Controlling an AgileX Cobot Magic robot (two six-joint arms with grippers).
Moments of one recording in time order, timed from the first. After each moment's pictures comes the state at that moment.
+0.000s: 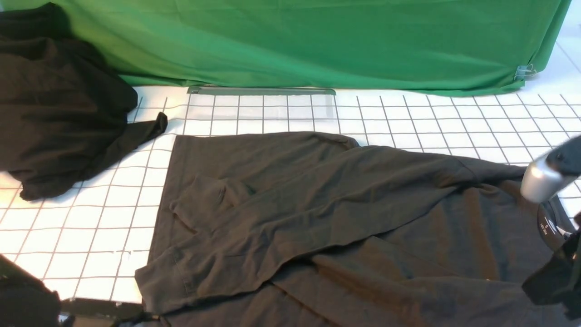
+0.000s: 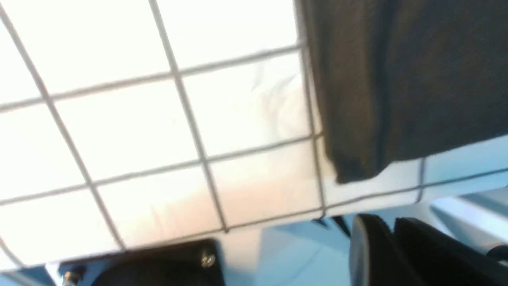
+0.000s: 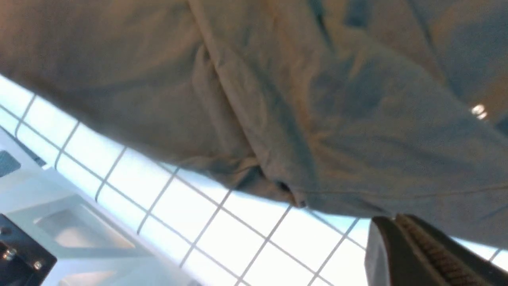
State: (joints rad) right arm 0.25 1.11 -0.92 0.31 1.17 -0.37; left arm -0.62 1.15 -0.53 -0.14 1.06 -0.41
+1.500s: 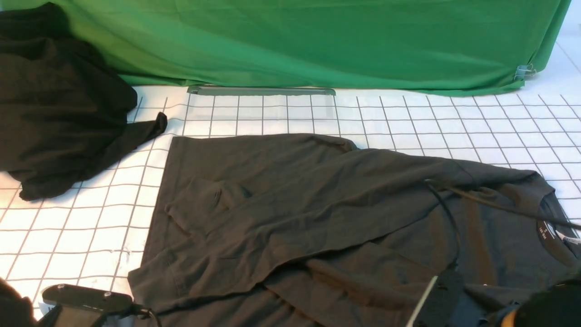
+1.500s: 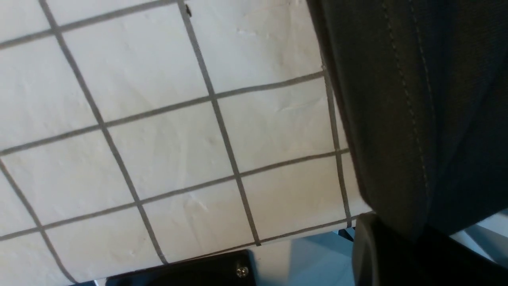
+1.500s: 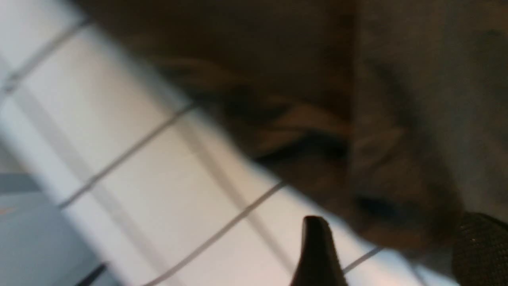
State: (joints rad) right arm 0.73 1.37 -0.59 0.07 0.69 -0.20; left arm -0.62 1.07 -0.54 -0.06 1.09 -0.39
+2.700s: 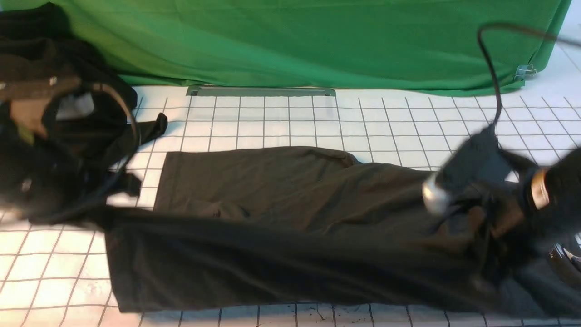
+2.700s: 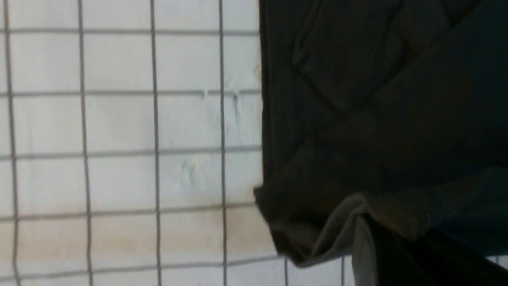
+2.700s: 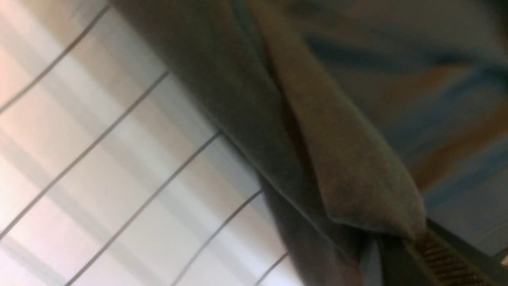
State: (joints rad) right arm 0.49 1.41 -1.05 -0.05 0.96 -0.27; left arm -0.17 1.31 -1.10 -0.06 1.03 -0.21
